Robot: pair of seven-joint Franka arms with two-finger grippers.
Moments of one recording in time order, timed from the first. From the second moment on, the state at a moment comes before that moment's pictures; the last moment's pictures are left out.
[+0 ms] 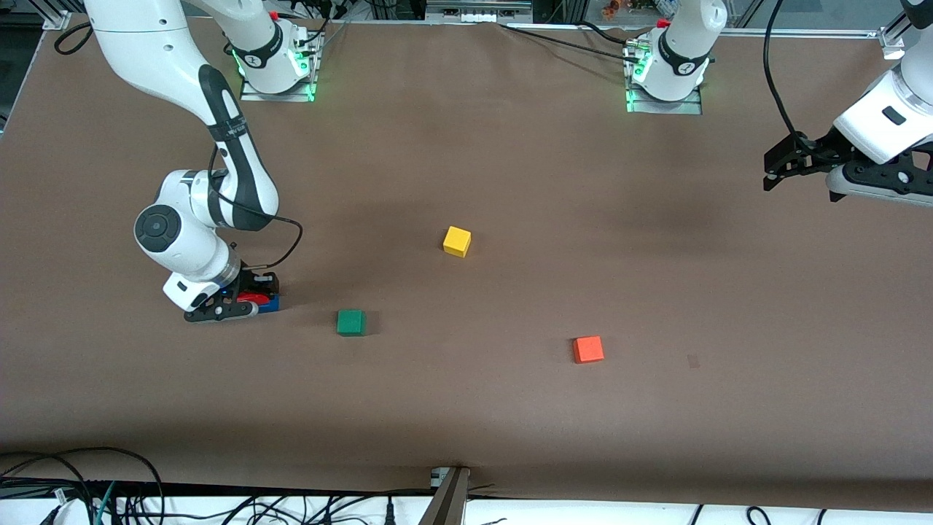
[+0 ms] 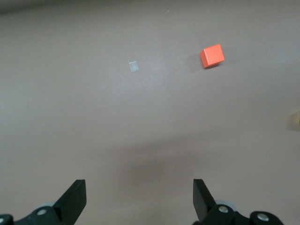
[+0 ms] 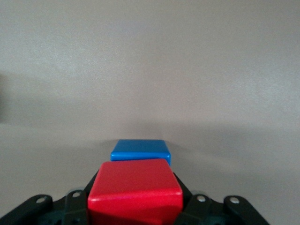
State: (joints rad) left arm -0.01 -0.03 -0.06 -1.67 0.00 1.66 0.10; right arm 0.39 0.53 -0.28 -1.94 0.20 2.51 -0.15
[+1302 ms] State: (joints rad) left arm -0.01 -0.03 -0.06 -1.67 0.00 1.66 0.10; right arm 0.39 0.48 -0.33 -1.75 0.19 2.22 -0.15
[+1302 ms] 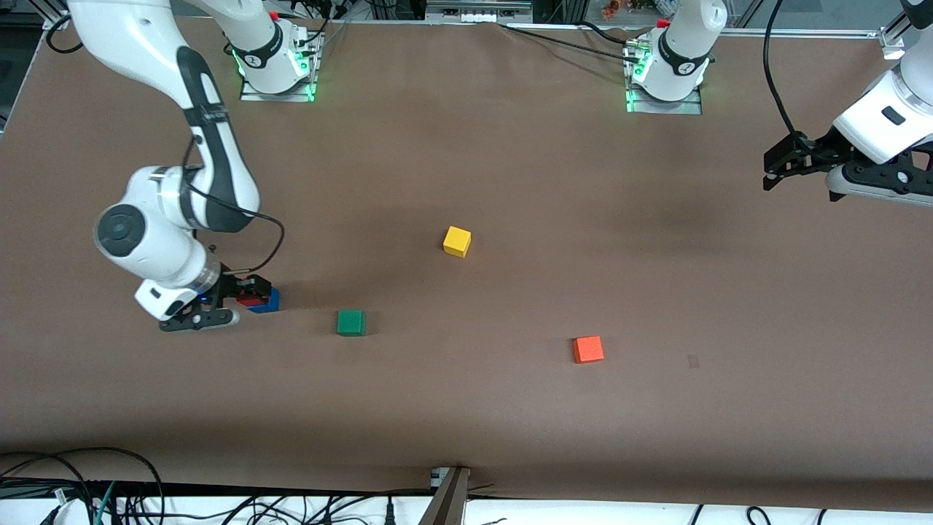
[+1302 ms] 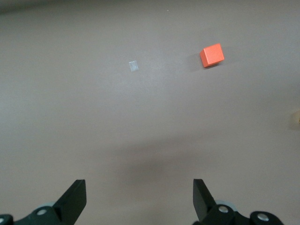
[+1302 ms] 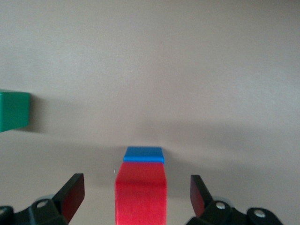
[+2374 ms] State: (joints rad) left arm -0.01 -0.03 -0.07 -1.66 0.00 1.63 0.10; right arm 0.18 0.22 -0.26 -1.38 0.06 1.47 -0.16
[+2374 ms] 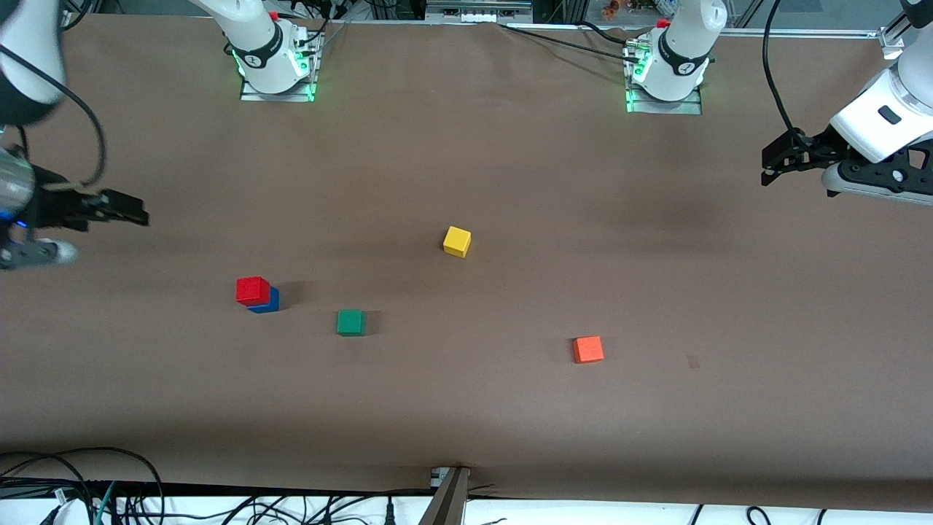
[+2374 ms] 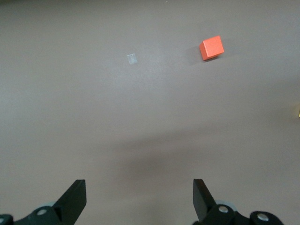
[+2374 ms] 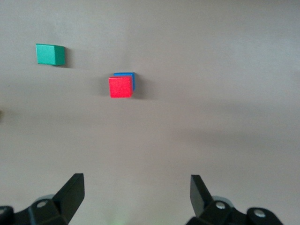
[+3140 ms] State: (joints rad) left arm -0.01 -0.03 -0.07 -1.66 0.00 1.63 0.10; right arm 0.13 0.06 -0.17 -1.48 -0.04 1.37 -0.16
